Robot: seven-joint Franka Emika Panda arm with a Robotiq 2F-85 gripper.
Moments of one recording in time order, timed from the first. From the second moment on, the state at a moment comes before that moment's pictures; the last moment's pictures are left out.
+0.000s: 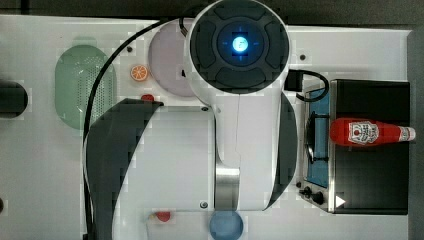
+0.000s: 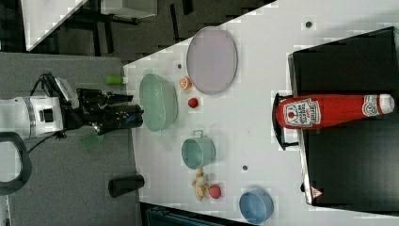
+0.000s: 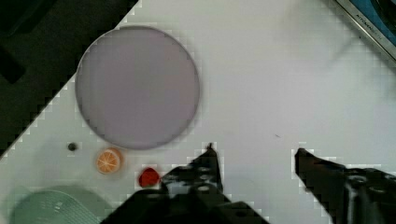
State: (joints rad) arm 0.02 -0.03 -0.01 -1.76 0.00 0.20 0.07
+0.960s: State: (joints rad) arm -0.06 -0.30 -0.18 -1.90 -0.02 0.17 0.07
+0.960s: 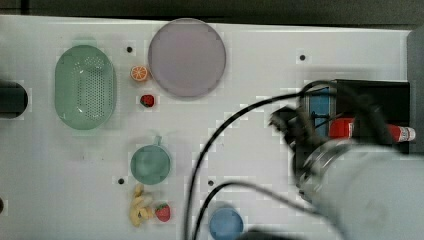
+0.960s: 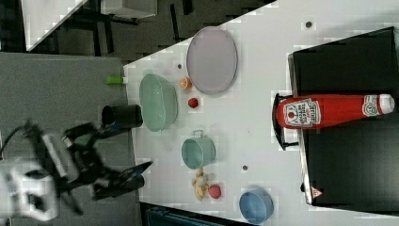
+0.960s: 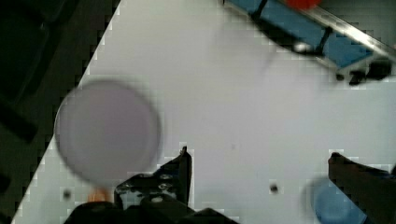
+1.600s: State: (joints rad) arm -0.11 0.06 -0.49 -1.92 0.01 0.42 0.08
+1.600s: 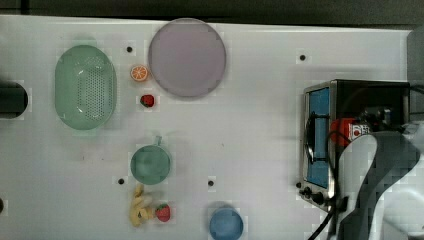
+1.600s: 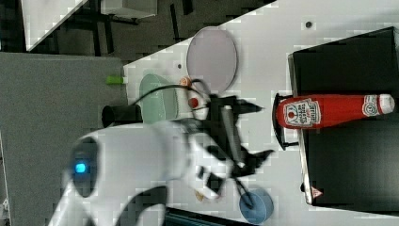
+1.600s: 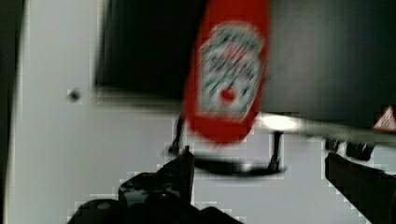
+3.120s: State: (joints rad) arm -0.13 0.36 -0.52 -1.87 0.19 0.64 0.09
